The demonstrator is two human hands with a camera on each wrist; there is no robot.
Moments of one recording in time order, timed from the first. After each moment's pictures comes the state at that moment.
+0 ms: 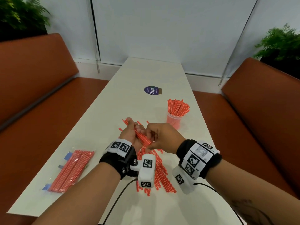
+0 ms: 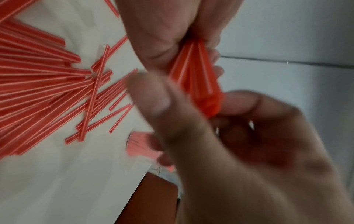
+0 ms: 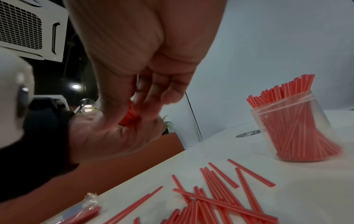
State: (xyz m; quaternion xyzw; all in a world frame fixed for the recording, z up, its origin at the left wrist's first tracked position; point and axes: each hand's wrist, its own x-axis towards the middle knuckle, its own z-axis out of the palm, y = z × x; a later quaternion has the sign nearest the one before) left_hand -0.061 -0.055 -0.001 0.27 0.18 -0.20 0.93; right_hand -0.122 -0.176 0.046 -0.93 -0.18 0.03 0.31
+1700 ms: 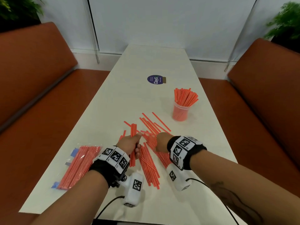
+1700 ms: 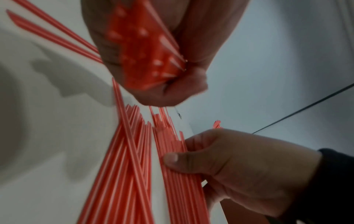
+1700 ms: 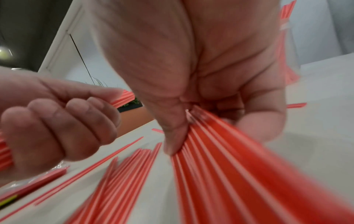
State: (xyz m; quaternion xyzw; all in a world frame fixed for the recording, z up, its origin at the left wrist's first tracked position) left_hand -0.080 -0.009 -0.034 0.64 0.15 -0.29 0.70; right_hand -0.084 -0.146 -0.008 -0.95 0.00 0.32 -0.02
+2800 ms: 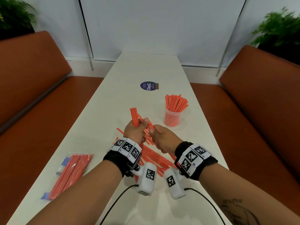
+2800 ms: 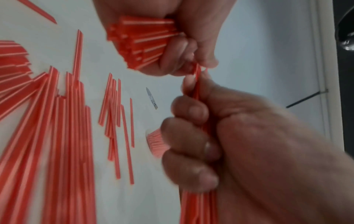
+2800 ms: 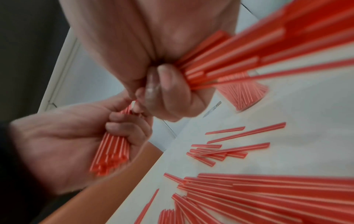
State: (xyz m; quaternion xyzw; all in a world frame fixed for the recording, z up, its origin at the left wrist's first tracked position) left_hand -0.065 -0.065 0.000 0.66 0.03 -0.10 0.74; right_hand -0.111 -0.180 0.014 -0.81 0.04 0.12 0.57
